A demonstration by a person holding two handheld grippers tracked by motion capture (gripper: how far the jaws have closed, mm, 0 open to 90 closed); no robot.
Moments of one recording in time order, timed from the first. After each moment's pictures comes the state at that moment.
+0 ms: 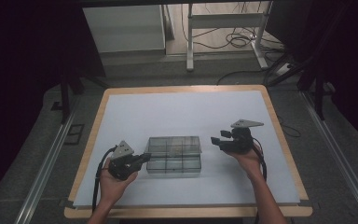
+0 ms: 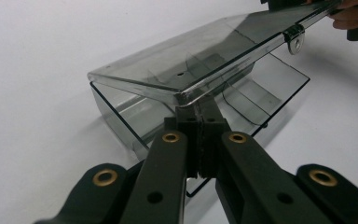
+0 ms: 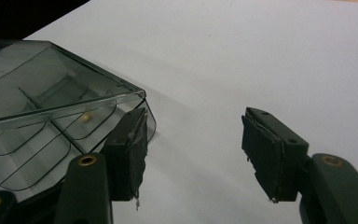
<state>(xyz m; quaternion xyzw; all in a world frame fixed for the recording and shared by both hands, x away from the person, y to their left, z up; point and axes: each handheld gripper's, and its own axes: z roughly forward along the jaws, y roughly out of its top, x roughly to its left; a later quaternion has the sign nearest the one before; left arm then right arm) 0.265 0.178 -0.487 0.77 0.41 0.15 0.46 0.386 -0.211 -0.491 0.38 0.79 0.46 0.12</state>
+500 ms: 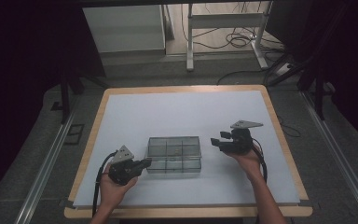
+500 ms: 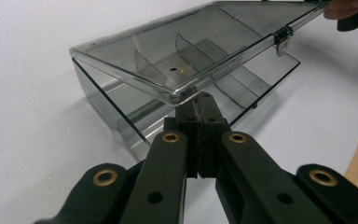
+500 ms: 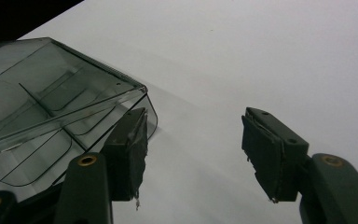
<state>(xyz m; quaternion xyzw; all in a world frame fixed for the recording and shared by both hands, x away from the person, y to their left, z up) 0.256 0.178 -0.498 0.78 0.41 0.12 0.47 0.384 -0.211 -0.493 0.39 0.79 0.46 0.11</state>
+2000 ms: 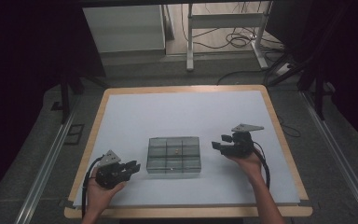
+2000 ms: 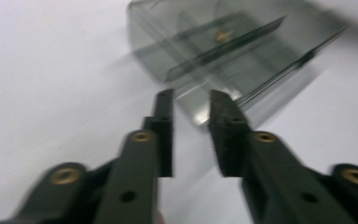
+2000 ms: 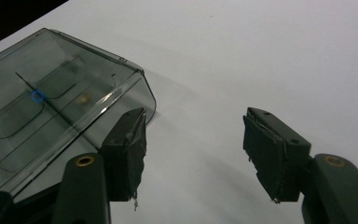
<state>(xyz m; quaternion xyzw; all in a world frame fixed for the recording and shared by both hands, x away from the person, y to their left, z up) 0.251 0.222 -0.514 0.77 0.45 0.13 0.43 0.379 -0.217 -0.504 0.39 0.80 0.45 0.11</state>
